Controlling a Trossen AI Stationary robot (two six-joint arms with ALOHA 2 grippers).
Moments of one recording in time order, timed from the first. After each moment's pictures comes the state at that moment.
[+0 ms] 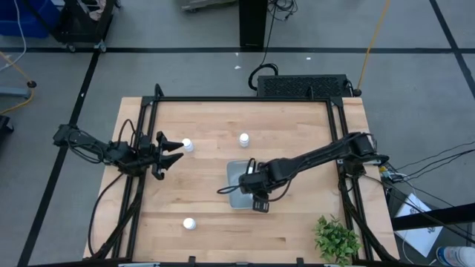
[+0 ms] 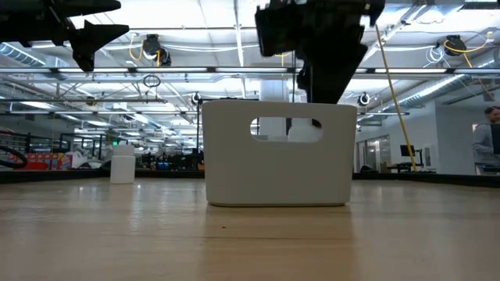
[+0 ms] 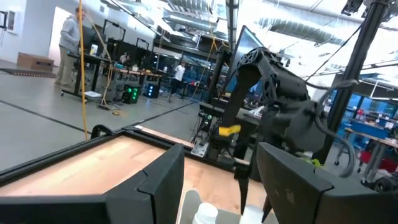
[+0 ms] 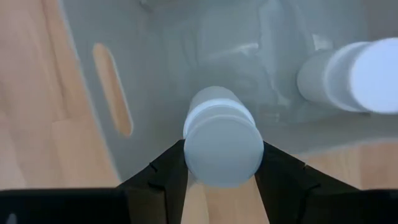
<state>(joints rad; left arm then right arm) -0.35 0.31 0.12 0.41 -0.51 -0.19 0.25 1.91 1.48 -0.90 -0.03 0.41</state>
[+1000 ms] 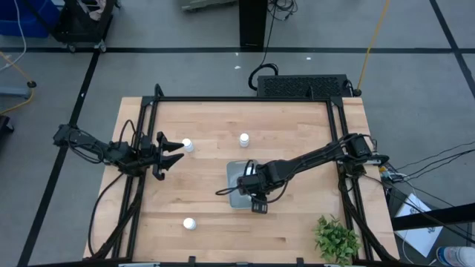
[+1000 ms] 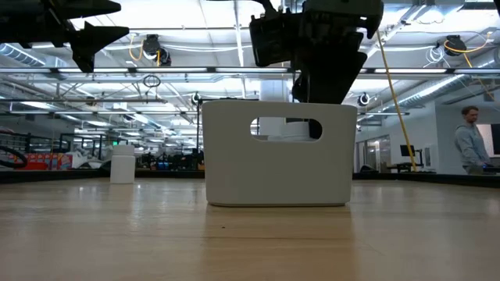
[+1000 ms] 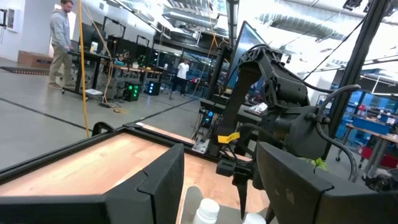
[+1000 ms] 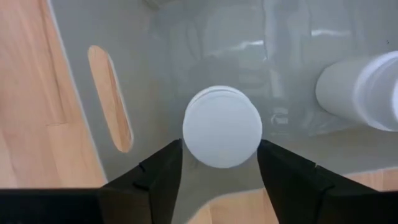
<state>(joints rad) -0.35 0.31 0.12 0.39 -0.50 -0.19 0.25 1.94 1.48 -0.87 -0.06 0.40</state>
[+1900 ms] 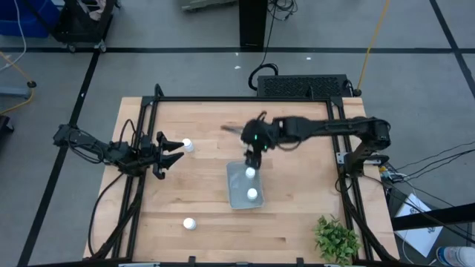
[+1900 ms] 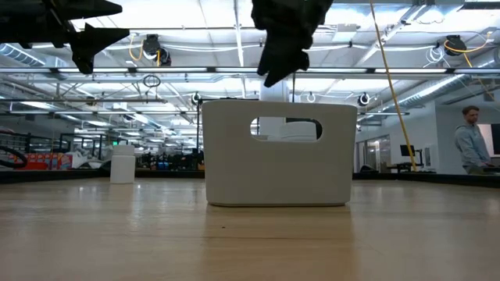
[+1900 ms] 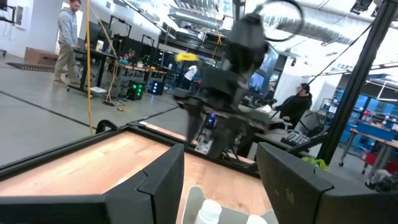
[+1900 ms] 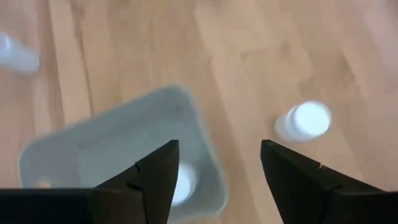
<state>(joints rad) -0.35 0.31 0.12 0.39 -0.53 -0.21 -0.07 1.70 1.48 -0.74 0.02 0.24</state>
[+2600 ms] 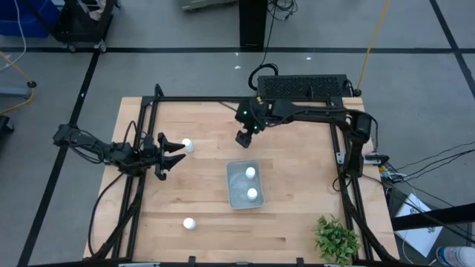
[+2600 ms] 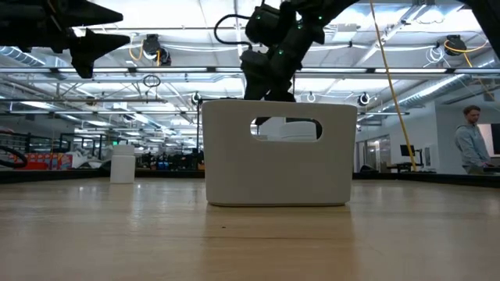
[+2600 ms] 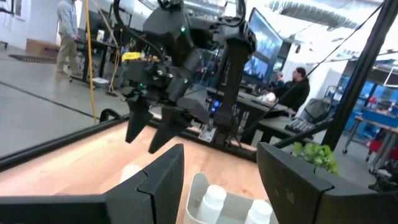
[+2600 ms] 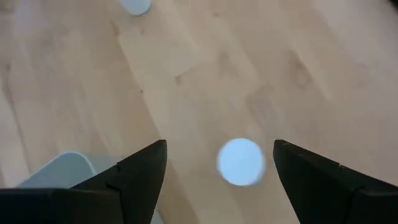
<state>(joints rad) -0.35 0.31 0.12 0.34 -0.53 -0.22 -0.30 1.88 1.53 -0.65 -0.11 0.24</state>
